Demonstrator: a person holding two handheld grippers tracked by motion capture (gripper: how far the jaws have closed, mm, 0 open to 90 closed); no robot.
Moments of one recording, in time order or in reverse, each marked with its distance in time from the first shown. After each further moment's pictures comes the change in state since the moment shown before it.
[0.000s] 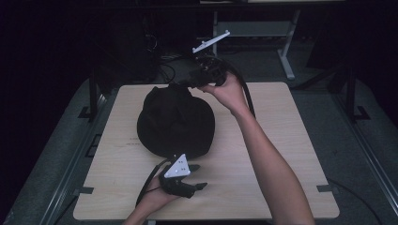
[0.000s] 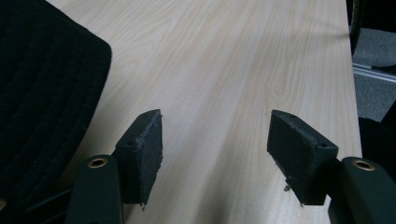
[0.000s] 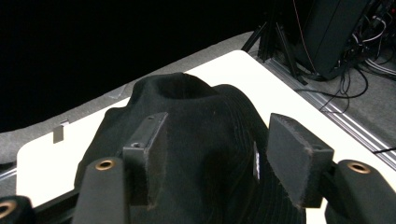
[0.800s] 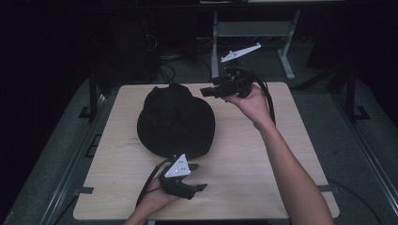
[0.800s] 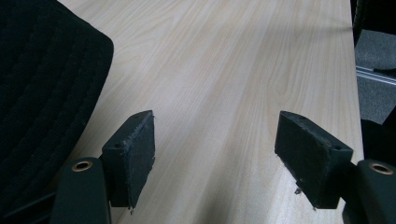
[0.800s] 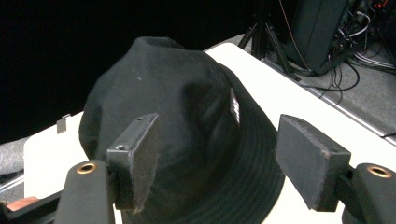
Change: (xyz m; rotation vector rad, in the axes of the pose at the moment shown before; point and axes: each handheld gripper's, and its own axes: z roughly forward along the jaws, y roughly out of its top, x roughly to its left) left arm -0.002 -0.001 0.003 0.001 0.004 -0.022; right arm -0.015 -0.052 -0.044 -0.048 -0.017 0.049
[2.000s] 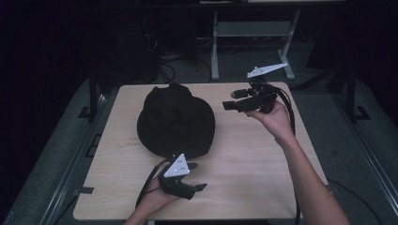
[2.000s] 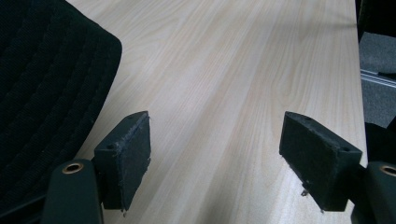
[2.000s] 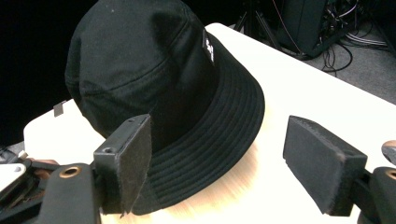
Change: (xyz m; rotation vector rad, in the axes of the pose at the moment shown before) left arm 0.002 0.000 -0.002 -0.008 0.026 -0.001; right arm -0.021 -0.060 -0.035 -0.002 -0.016 0.071
